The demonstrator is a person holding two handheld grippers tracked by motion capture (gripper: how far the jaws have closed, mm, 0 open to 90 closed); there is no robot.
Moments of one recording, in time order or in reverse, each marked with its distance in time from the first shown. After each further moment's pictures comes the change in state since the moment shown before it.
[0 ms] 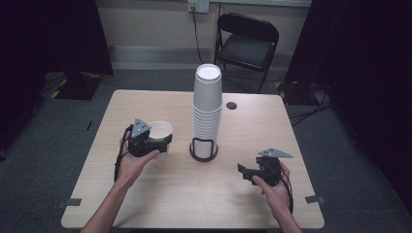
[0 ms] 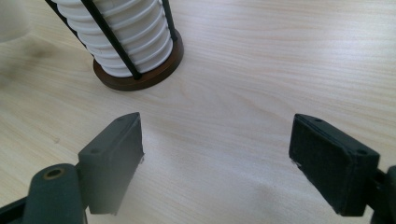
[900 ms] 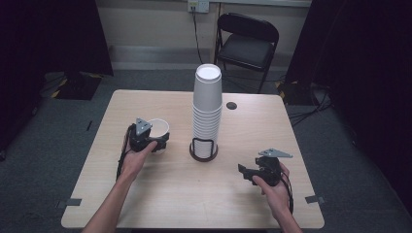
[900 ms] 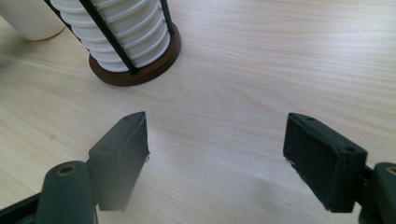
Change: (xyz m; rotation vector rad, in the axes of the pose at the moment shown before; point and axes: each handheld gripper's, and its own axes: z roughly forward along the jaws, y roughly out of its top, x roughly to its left) left arm 0.019 -0.023 0.028 0.083 0.091 0.041; right arm -0.002 -0.002 0.002 0.017 0.000 0.005
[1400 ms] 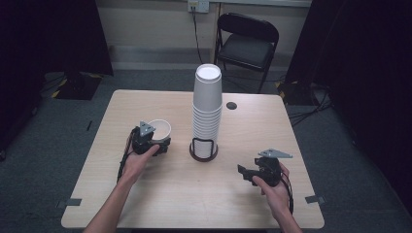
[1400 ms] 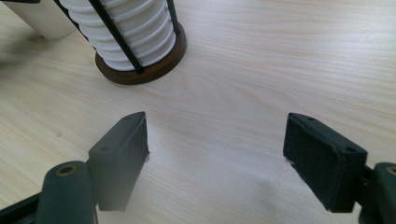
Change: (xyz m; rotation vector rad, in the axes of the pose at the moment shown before) left arm -0.005 -0.008 0.005 0.088 -0.016 -0.011; right arm 0.001 0.000 -0.001 -0.001 0.014 -0.007
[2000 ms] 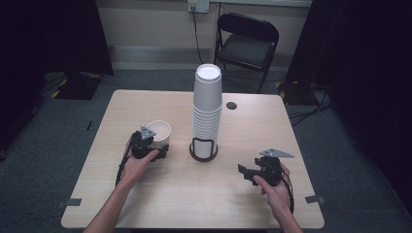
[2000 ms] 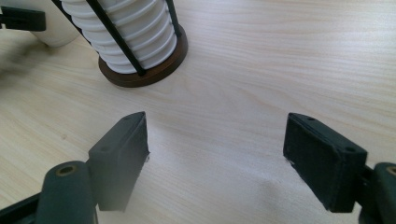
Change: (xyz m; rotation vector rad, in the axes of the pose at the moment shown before) left arm -0.001 -0.012 -0.006 0.098 -0.009 0.007; right arm -0.003 0.001 -0.001 -0.003 0.016 0.021
